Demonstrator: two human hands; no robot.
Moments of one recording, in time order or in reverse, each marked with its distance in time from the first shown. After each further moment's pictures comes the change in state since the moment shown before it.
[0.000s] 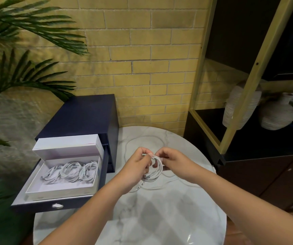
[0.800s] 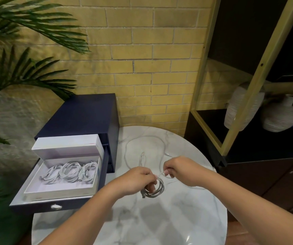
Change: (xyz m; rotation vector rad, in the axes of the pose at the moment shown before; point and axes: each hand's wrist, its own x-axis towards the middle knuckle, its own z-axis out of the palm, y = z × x) left_hand 0.001 -0.014 -0.009 0.398 -0.243 -0.199; right_hand -0.001 0.014 -0.022 -0.948 -0.165 -0.065
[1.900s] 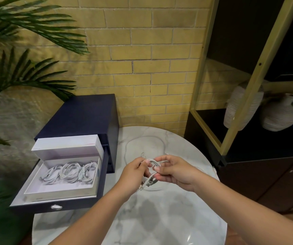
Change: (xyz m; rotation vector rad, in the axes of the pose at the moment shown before) left_hand 0.007 -0.009 0.011 -0.279 0.376 0.091; right_hand -0.002 -0.029 0.010 1.526 0.036 0.321
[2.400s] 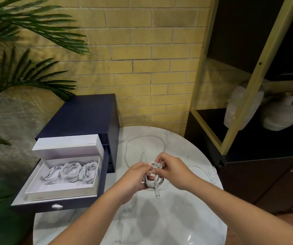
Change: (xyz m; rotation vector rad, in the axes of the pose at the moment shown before) left_hand -0.006 0.006 0.002 -0.307 -0.150 -0.217; right_hand 0.009 0.012 0.002 -0.911 0.199 -0.328
